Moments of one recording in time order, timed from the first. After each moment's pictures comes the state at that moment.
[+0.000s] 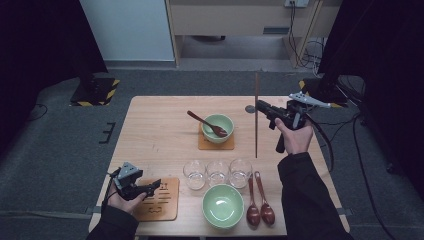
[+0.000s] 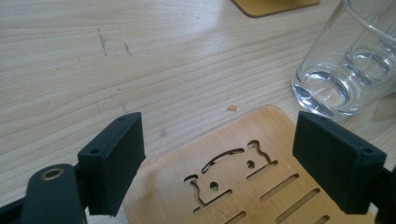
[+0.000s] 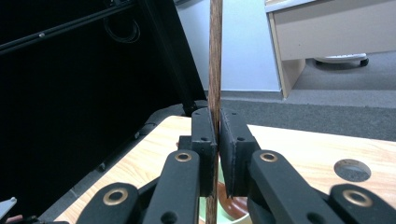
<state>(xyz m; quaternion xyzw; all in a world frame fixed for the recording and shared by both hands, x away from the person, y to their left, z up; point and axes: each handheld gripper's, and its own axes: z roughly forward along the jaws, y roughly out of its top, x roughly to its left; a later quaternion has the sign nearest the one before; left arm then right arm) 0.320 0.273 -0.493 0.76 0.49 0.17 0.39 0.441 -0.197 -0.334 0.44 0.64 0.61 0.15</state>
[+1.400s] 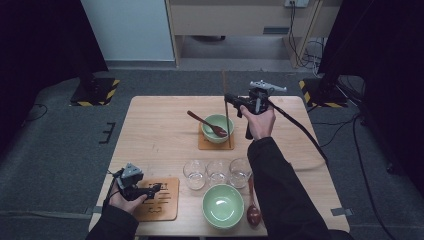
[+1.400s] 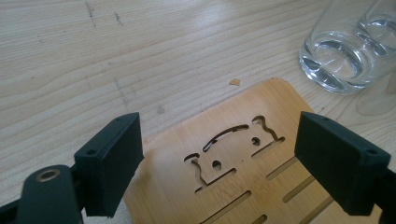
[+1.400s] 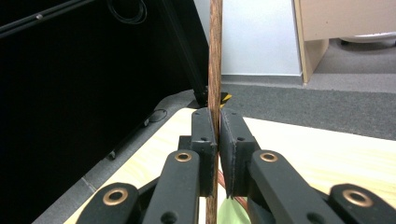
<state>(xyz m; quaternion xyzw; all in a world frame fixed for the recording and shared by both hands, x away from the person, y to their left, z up) 0.324 0.272 -0.501 0.78 0.49 0.14 0.36 0.499 -0.115 -0.348 0.44 0.66 0.59 0.11</state>
